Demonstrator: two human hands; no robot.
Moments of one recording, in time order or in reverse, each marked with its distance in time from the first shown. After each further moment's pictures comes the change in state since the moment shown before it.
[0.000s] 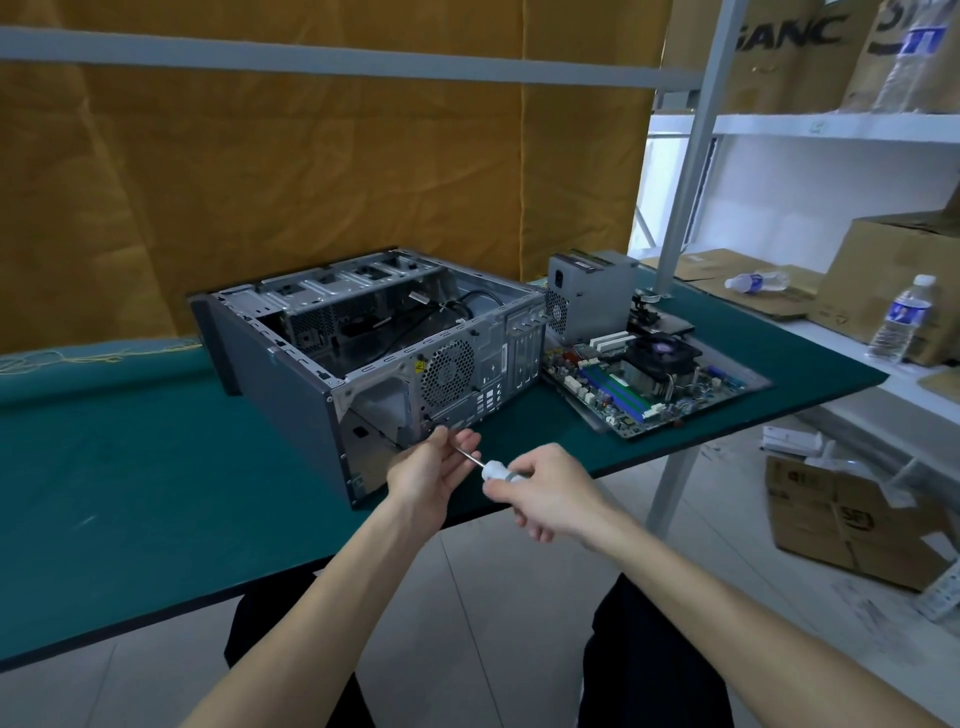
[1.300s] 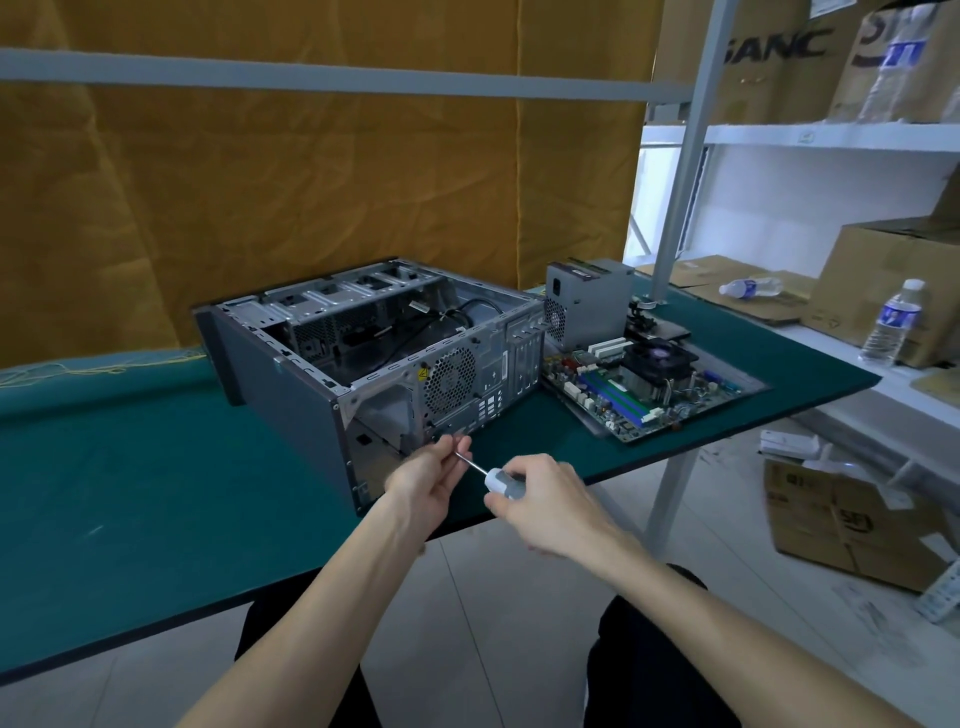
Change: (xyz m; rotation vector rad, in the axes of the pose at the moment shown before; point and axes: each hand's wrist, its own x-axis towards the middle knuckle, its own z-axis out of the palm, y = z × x) left_hand 0.008 0.007 0.003 -0.038 0.081 -0.085; right_hand -0.009 -0.001 0.011 -0.194 0.138 -0.119
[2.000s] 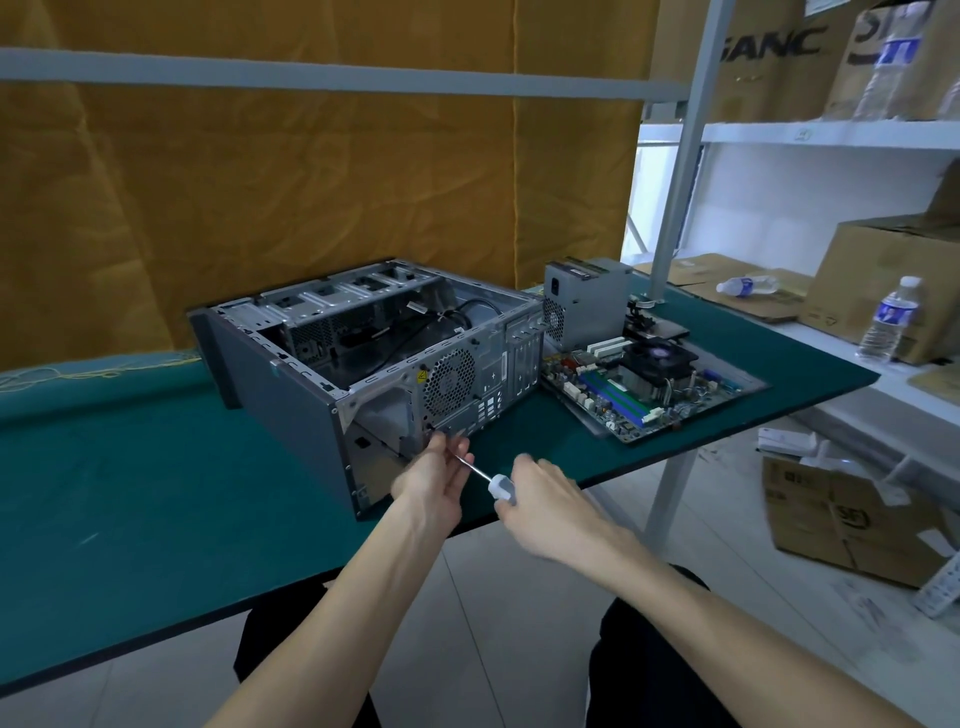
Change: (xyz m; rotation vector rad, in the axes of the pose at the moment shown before) left_hand -0.002 -0.006 0.010 -0.101 0.114 0.025; right_hand -0.005 -0.017 -0.004 -0.251 -0.090 0.055
